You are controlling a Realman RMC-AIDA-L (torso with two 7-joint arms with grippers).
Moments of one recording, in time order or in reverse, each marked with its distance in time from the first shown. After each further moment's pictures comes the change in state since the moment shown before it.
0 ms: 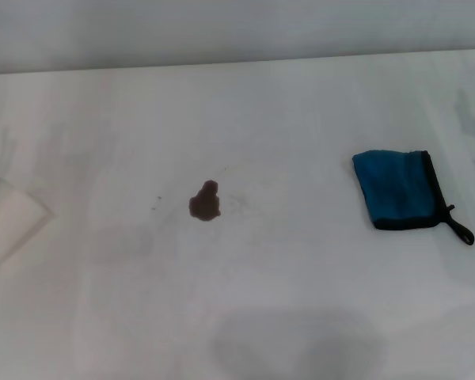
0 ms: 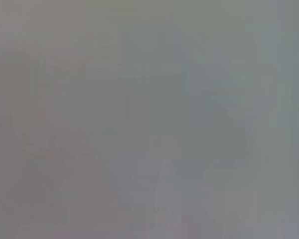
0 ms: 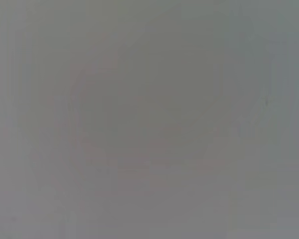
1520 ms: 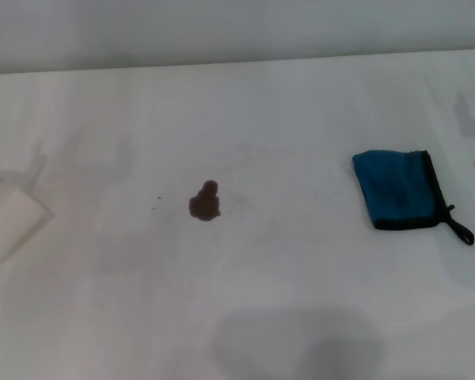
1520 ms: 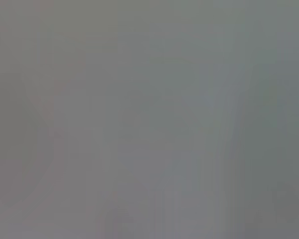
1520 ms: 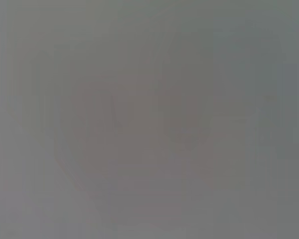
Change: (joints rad) left arm 0.028 0.011 0.086 -0.045 0.157 -0.006 -0.272; right arm -0.004 0.000 -0.007 0.002 -0.005 -0.003 0.000
